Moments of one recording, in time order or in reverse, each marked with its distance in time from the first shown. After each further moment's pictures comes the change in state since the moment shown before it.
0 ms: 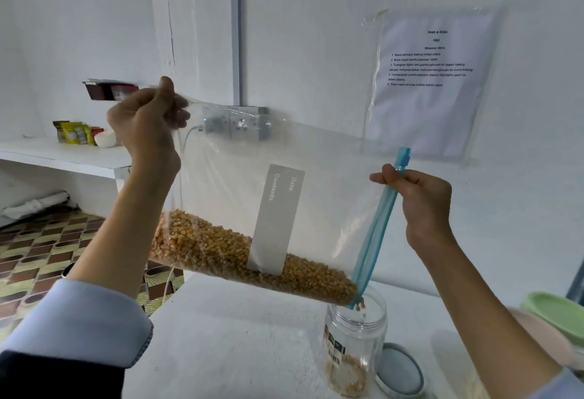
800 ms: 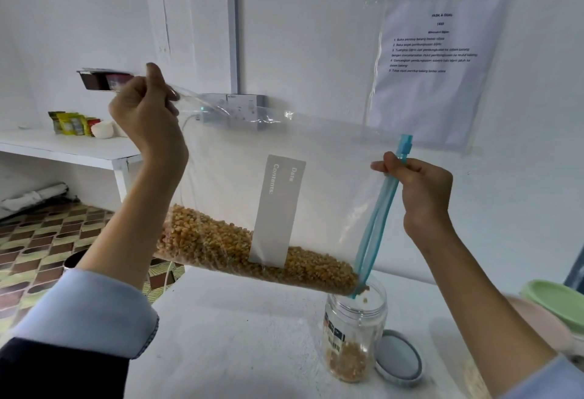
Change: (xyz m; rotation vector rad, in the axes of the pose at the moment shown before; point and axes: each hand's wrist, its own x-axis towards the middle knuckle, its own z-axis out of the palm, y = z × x) left_hand -0.006 -0.012 0.009 0.013 0.081 0.118; right_hand -0.001 0.001 0.004 0.028 0.062 0.029
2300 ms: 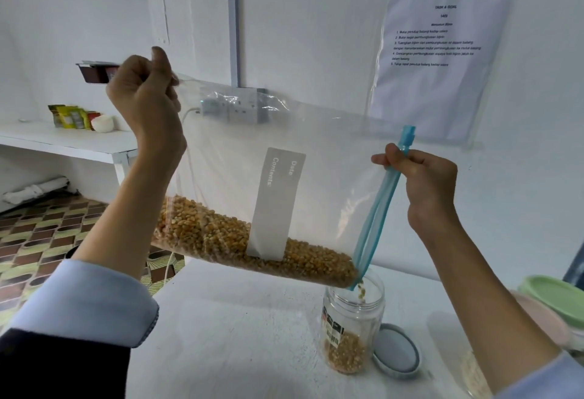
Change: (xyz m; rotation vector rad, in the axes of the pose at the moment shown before) left_hand 0.003 0.002 0.000 0.017 -0.083 0.034; right_hand -0.004 -0.008 -0.001 -0.011 -0.035 -0.018
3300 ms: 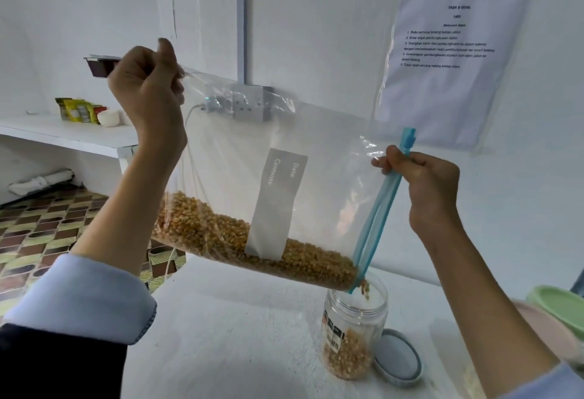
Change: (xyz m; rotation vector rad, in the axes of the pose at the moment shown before) left_hand 0.005 -0.001 -0.003 0.008 -0.027 0.046; right_hand 0.003 0.007 0.007 0.037 -0.004 -0.034
